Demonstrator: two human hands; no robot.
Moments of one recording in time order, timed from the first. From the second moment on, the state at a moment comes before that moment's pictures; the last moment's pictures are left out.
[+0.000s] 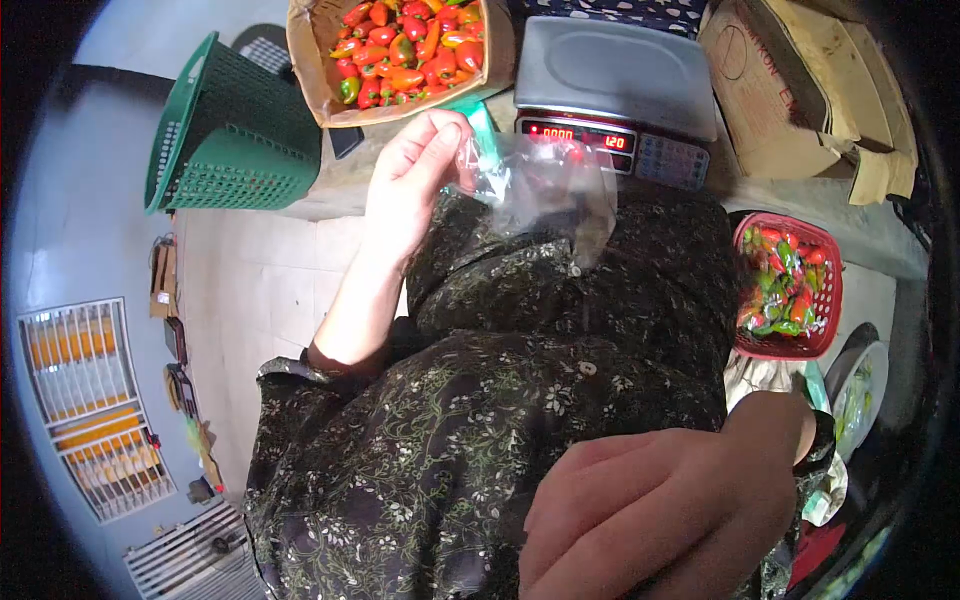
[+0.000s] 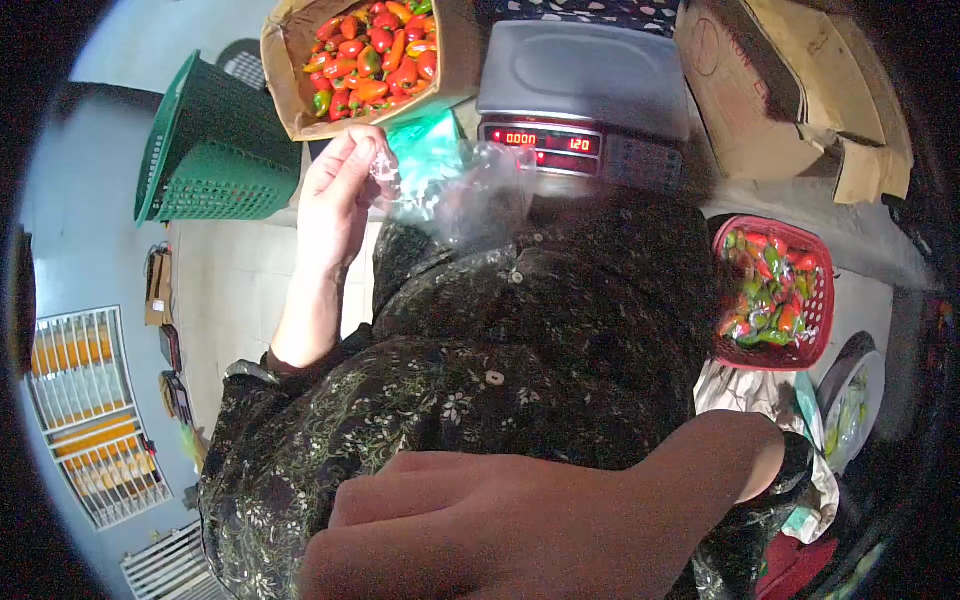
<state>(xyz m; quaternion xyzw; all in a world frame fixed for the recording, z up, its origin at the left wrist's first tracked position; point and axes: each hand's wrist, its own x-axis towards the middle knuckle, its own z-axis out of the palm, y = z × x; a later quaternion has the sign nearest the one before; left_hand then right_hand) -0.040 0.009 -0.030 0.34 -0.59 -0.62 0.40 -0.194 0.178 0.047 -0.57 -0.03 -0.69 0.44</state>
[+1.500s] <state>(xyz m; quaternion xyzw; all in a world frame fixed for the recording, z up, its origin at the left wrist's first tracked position) -0.044 0.037 -0.017 0.28 -0.86 -0.33 0.27 -0.261 0.115 -0.028 -0.62 0.52 -0.47 0.34</state>
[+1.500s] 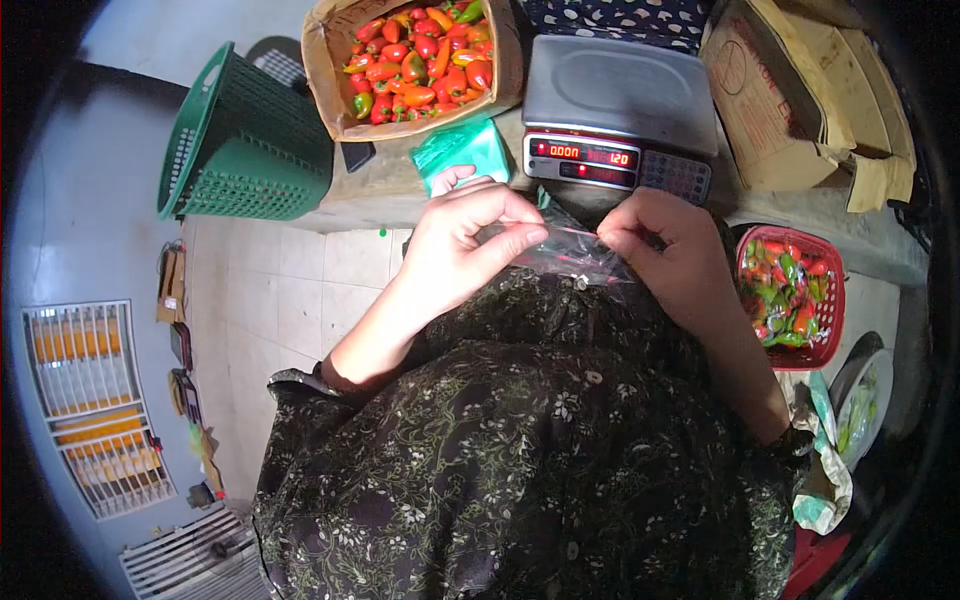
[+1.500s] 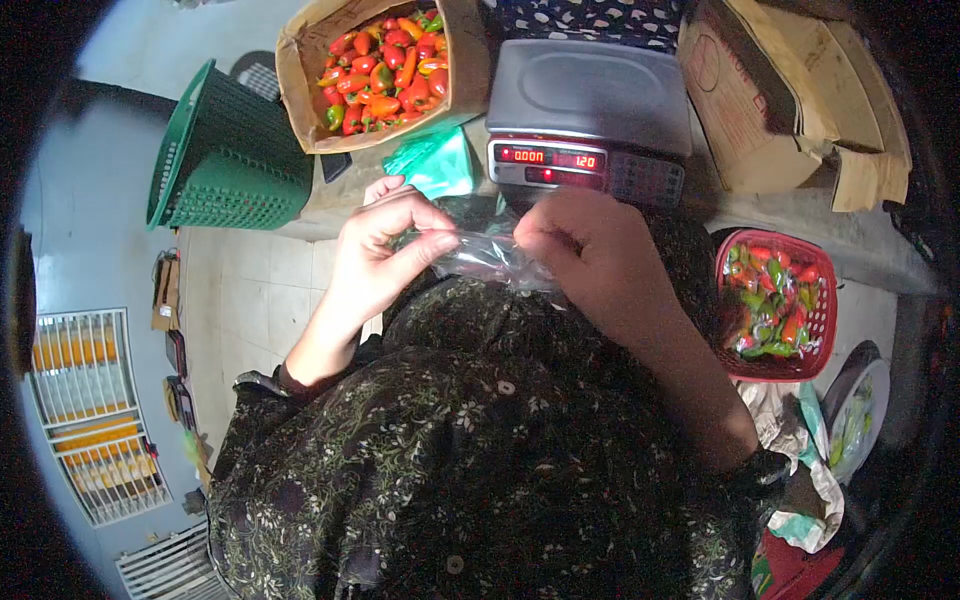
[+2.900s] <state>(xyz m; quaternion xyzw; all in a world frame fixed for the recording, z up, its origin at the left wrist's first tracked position) -0.083 0.060 -0.048 0.33 -0.67 -0.59 0.30 -0.235 0.111 -0.078 -0.44 0.48 -0.58 0.49</state>
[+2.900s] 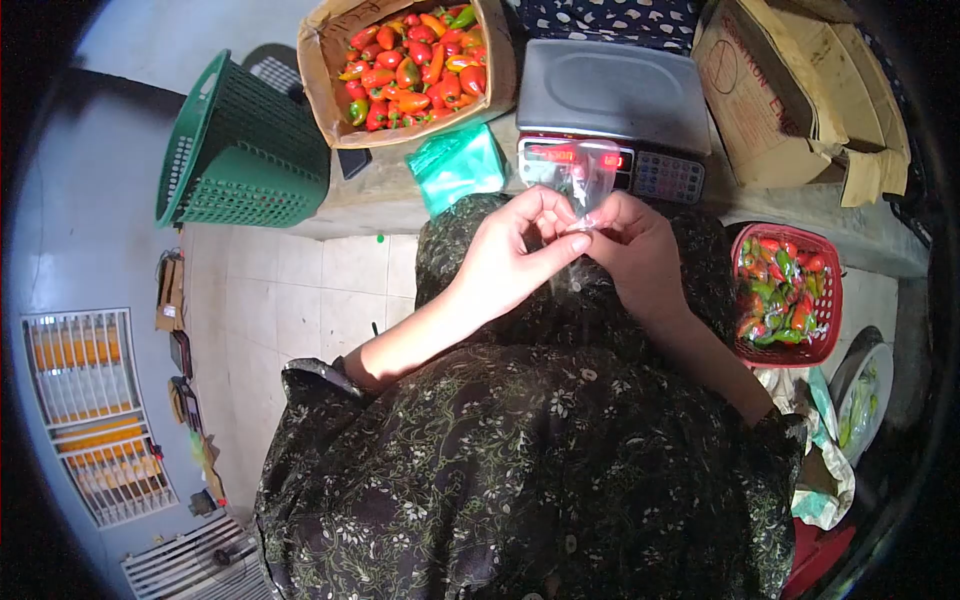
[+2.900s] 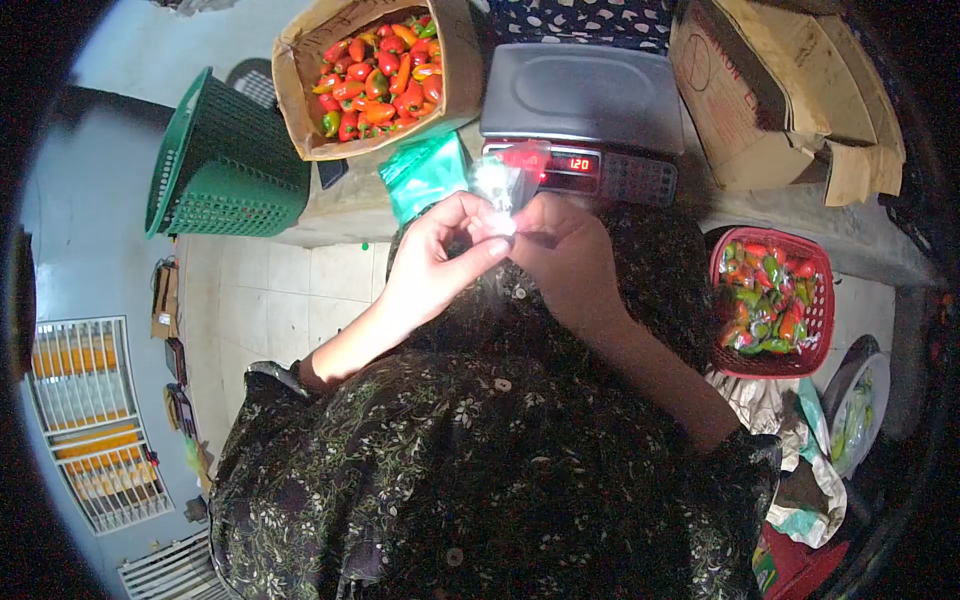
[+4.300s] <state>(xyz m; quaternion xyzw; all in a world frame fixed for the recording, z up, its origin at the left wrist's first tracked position) -0.063 0.050 -0.091 0.26 -0.27 -0.84 0.39 -0.250 0.131 -0.103 -0.48 0.55 -0.48 0.48</state>
